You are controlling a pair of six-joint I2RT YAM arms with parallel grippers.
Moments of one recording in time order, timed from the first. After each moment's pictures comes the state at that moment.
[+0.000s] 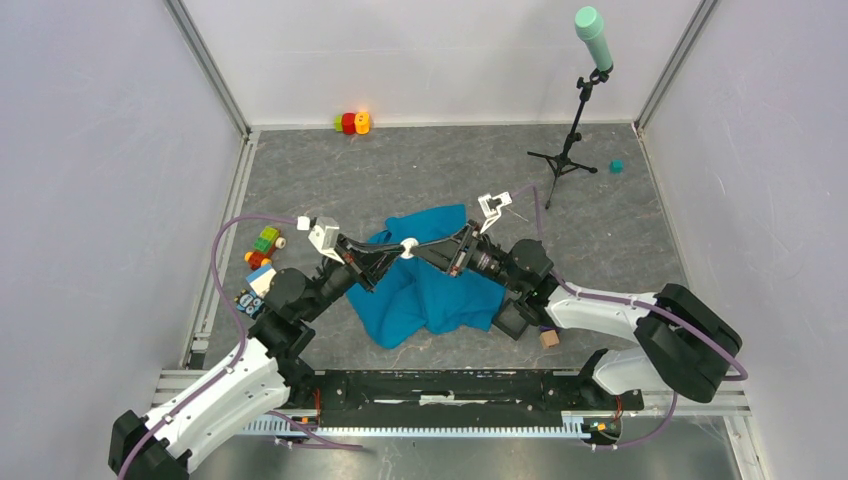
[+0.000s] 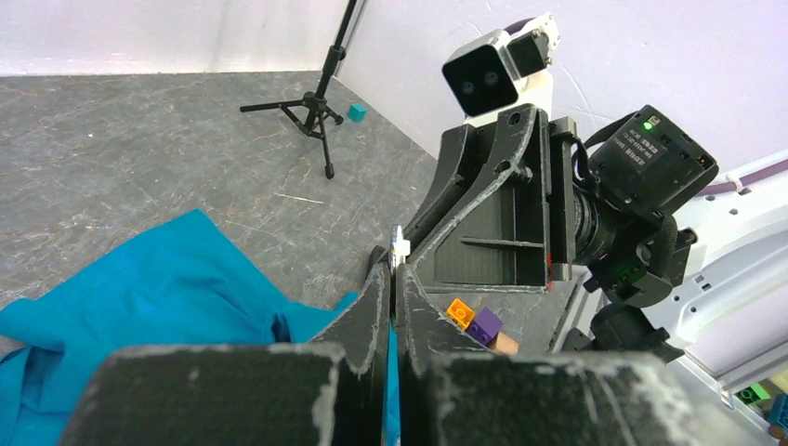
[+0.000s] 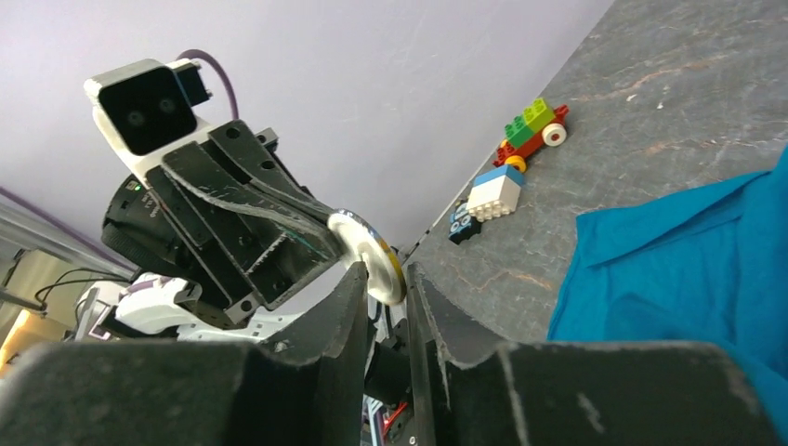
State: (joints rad) left arm -0.66 0.60 0.35 0.45 0.18 -0.48; right arm 0.84 1.36 0.53 1.02 -0.26 0.94
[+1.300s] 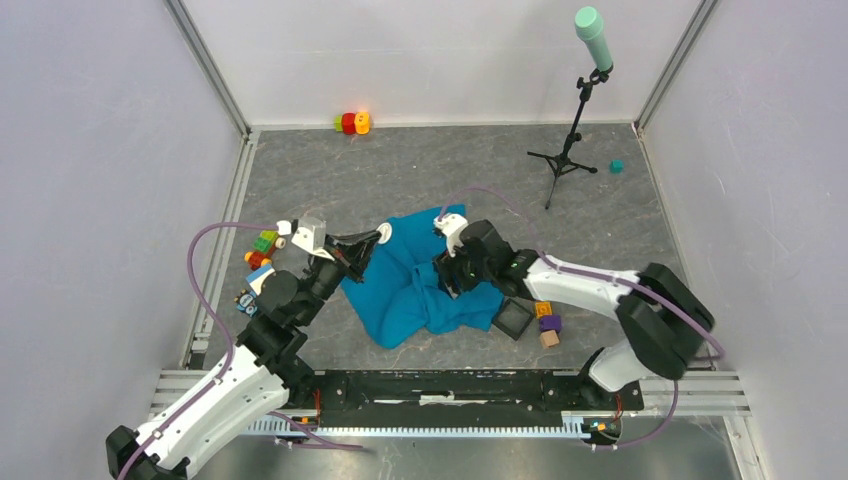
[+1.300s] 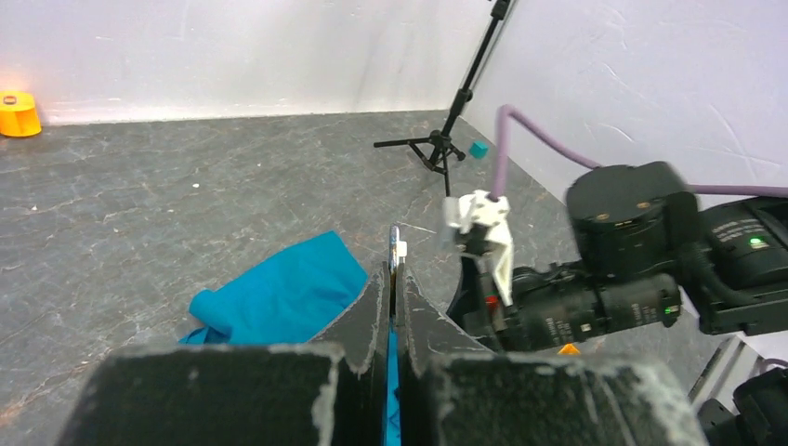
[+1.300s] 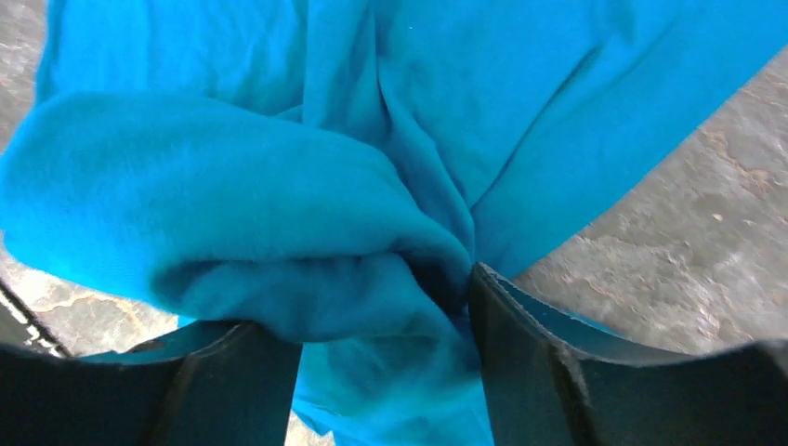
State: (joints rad) left arm -0.67 0.53 0.40 0.30 -0.08 -0.31; right arm 0.82 1.45 0.77 -0.03 -0.08 0.12
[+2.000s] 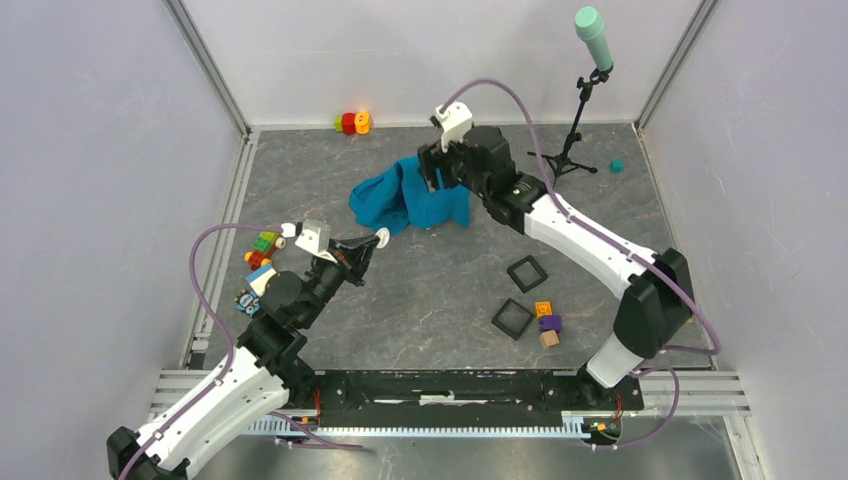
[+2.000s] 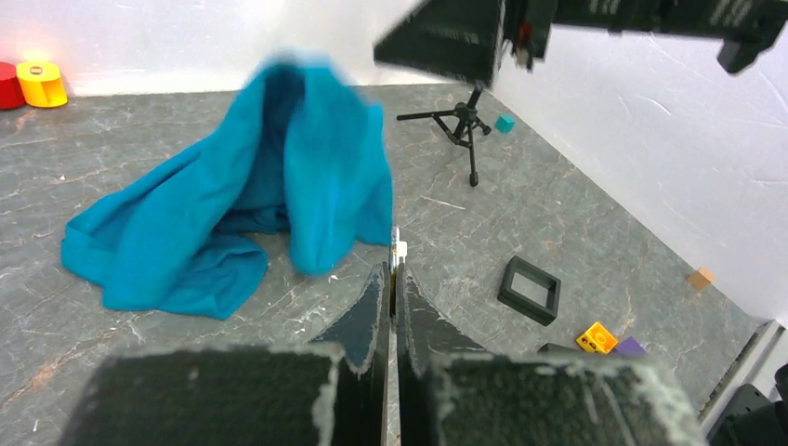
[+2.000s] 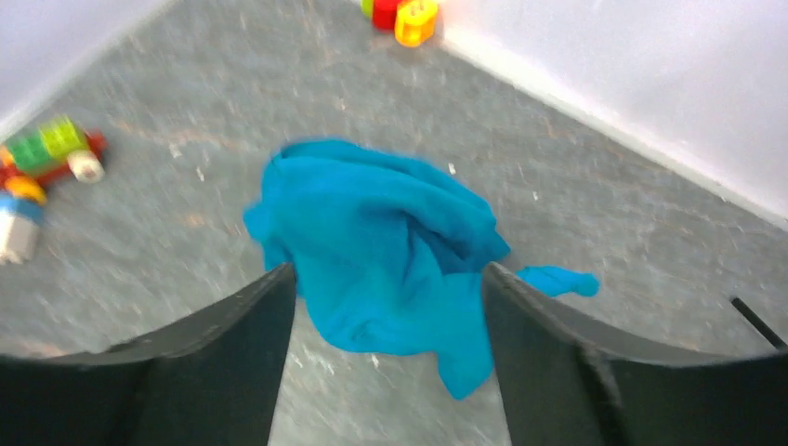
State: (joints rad) left arm -0.67 0.51 0.38 0.23 -0.11 -0.29; right arm 0.70 1.66 1.48 -0.08 0.09 0.01
